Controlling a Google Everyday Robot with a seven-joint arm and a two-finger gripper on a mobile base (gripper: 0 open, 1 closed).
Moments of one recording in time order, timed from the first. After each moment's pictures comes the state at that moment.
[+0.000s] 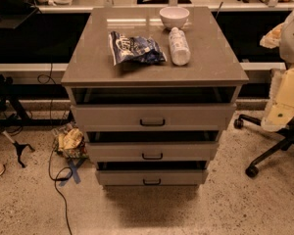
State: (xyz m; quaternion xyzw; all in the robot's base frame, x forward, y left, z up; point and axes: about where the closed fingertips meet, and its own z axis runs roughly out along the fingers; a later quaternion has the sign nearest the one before) arm 0.438 -0.217 0.976 -0.60 0.78 -0.03 0.16
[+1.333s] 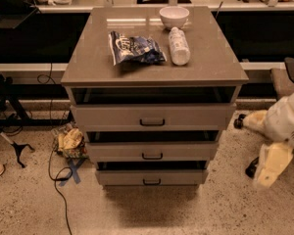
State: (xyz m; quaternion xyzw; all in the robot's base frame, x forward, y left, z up) arm 0.417 -0.247 0.793 -0.60 0.78 0.14 0.13
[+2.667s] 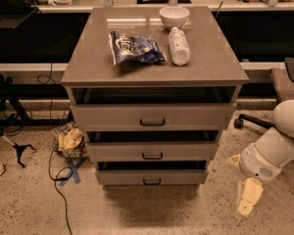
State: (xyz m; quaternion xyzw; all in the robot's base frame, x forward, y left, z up) arm 0.389 -0.240 0.636 -0.57 0.77 0.26 0.06
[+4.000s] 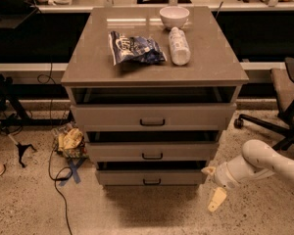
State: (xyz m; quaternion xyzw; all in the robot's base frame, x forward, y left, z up) arm 0.479 -0.226 0.416 -0.56 0.75 0.30 0.17
